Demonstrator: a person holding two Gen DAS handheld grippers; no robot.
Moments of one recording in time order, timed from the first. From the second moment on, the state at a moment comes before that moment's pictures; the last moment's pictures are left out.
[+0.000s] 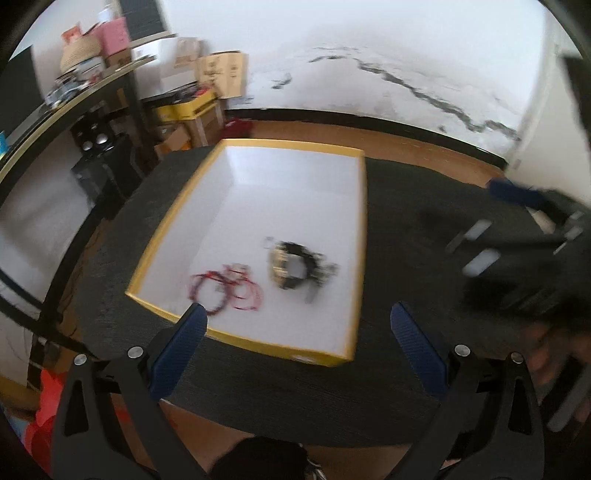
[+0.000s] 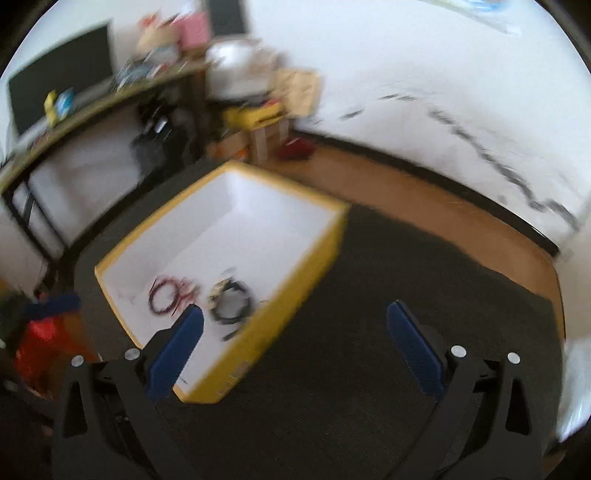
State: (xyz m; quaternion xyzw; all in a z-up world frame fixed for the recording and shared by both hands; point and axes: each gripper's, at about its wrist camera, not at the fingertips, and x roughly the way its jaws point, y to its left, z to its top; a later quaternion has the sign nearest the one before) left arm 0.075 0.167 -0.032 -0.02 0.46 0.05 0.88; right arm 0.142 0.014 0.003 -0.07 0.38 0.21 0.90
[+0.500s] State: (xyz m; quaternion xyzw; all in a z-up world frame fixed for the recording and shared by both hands) left arm 0.054 0.044 -0.051 0.04 0.43 -0.07 0.90; right arm 0.025 -0.199 -0.031 0.02 0.40 -0.01 0.92
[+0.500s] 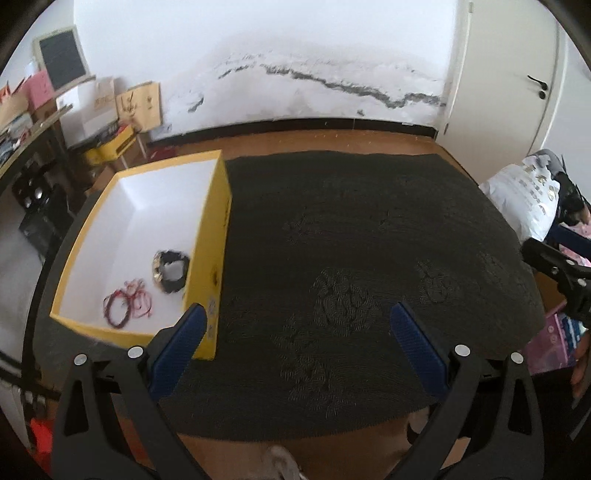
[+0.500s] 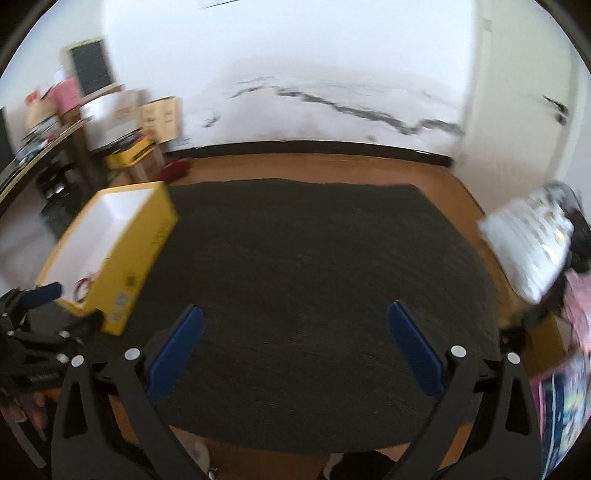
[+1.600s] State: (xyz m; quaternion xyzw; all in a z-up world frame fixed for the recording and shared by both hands) left arm 0.094 0.060 -0.119 0.02 0.43 -0.06 0.90; right arm 0.079 -0.186 -0.091 0.00 0.43 0.02 0.90
